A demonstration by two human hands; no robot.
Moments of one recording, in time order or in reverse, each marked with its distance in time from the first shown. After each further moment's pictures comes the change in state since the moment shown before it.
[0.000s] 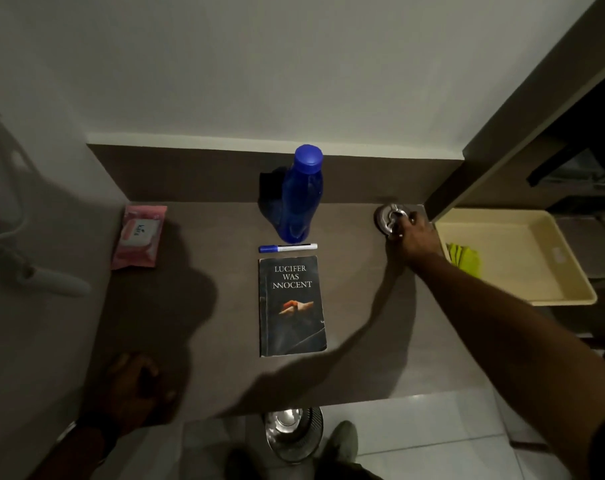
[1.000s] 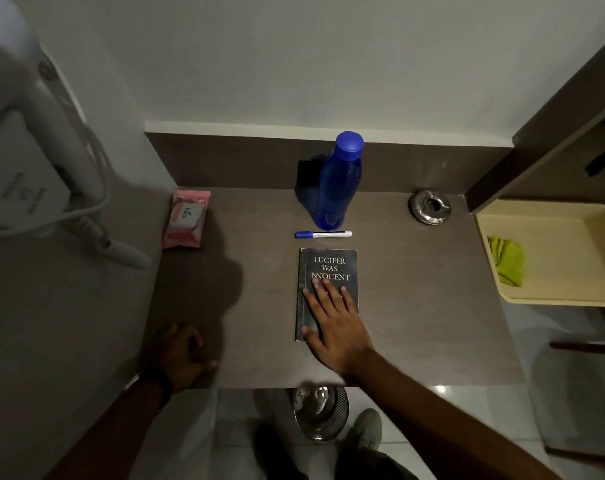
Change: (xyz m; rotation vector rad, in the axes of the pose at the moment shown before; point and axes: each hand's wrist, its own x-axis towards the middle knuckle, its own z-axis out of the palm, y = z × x) left_hand -0.009 0.026 -0.013 0.072 -0.026 -0.093; right_hand -0.189 -0.140 0.156 0.065 0.004 -0.636
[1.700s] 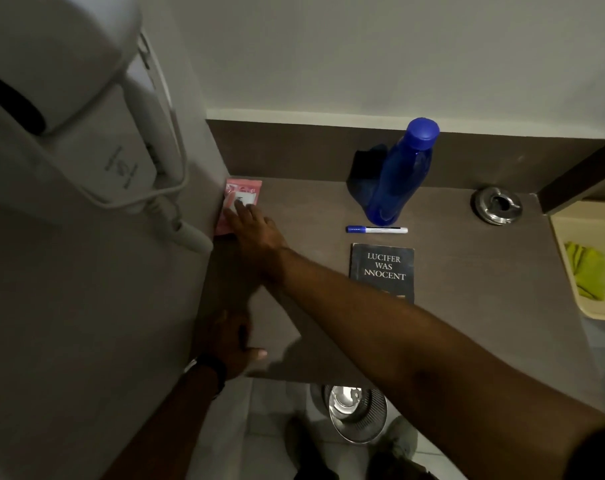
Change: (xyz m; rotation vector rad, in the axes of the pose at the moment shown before) left_hand 0.001 0.000 -0.004 0.032 -0.063 -0.037; right_hand 0.227 -0.196 -0.072 0.102 -0.114 -0.256
